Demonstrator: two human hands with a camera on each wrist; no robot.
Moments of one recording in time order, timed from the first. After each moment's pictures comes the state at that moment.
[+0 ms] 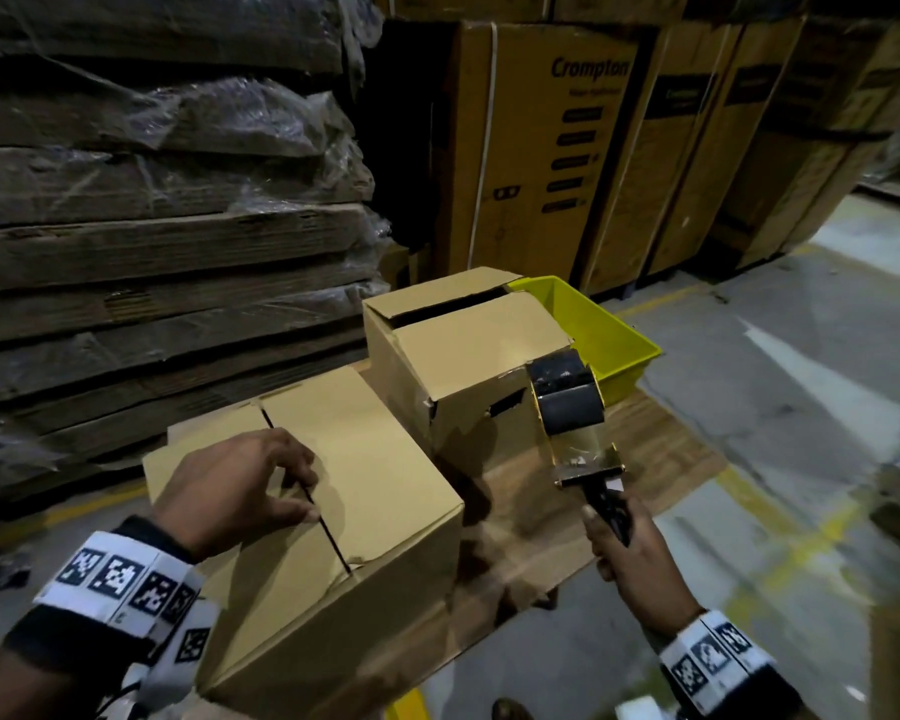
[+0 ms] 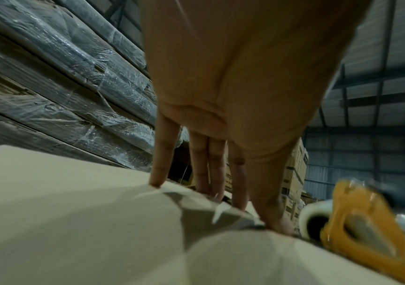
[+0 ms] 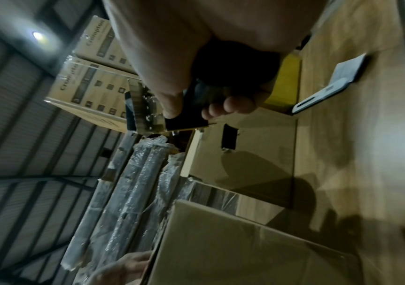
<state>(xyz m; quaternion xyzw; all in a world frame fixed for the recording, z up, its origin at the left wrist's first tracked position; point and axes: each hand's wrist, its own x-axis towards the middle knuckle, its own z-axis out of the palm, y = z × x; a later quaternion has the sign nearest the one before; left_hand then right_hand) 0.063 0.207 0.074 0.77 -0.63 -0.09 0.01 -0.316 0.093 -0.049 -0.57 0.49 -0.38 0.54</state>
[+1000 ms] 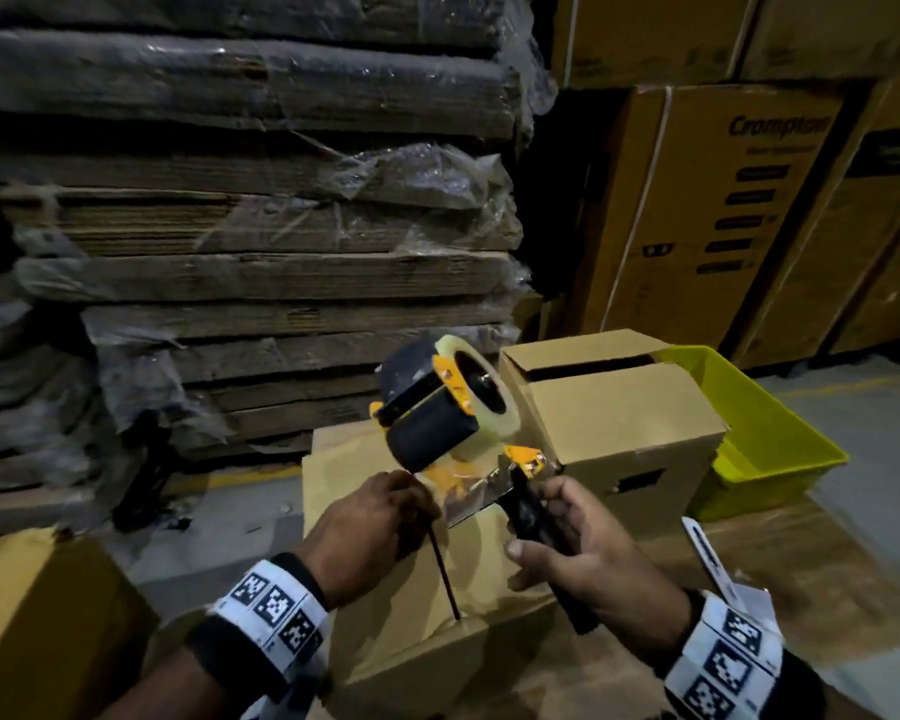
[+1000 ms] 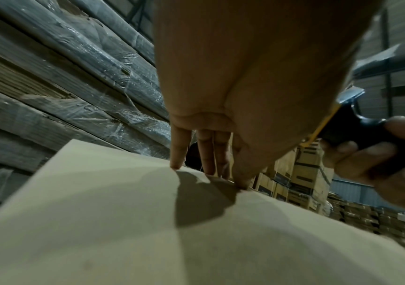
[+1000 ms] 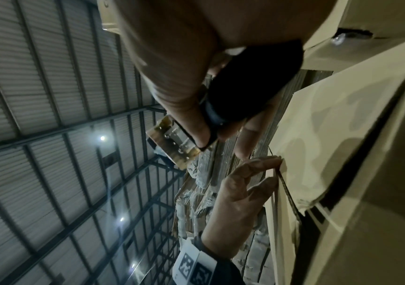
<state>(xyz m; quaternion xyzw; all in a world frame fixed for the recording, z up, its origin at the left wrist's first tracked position) 0.061 0.237 0.049 0.75 -0.65 -0.03 0.15 -0.167 0.111 0.080 -0.65 0.22 -0.15 0.71</state>
